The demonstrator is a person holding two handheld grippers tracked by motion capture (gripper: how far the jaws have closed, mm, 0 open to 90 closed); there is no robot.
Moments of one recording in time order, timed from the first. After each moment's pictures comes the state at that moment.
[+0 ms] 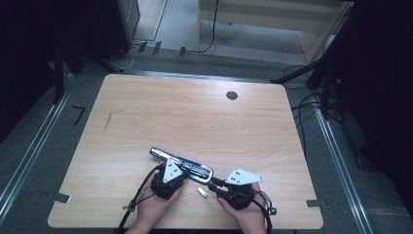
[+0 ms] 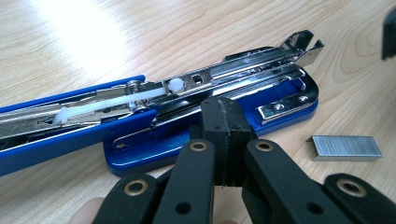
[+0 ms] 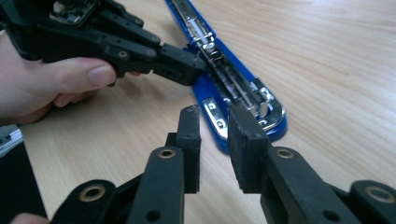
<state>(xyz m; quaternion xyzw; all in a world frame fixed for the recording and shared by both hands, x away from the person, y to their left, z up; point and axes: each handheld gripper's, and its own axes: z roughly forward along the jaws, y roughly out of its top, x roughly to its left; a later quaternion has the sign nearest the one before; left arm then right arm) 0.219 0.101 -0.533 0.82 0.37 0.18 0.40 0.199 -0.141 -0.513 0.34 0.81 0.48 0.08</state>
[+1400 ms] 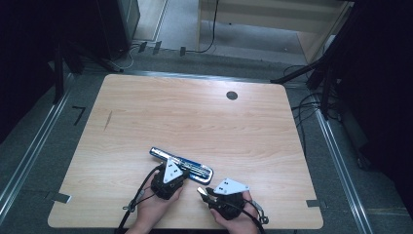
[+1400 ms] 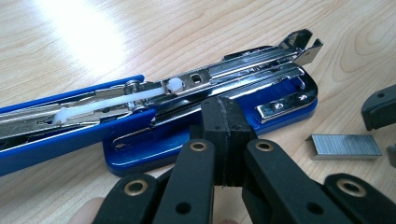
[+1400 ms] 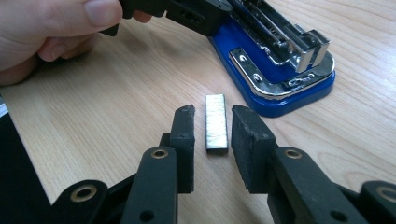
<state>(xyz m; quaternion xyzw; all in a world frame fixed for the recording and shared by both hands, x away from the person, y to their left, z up) 0.218 0.101 -0.533 0.82 0.37 0.18 0.40 0.181 -0.117 -0.533 0.36 0.83 0.42 0.08</state>
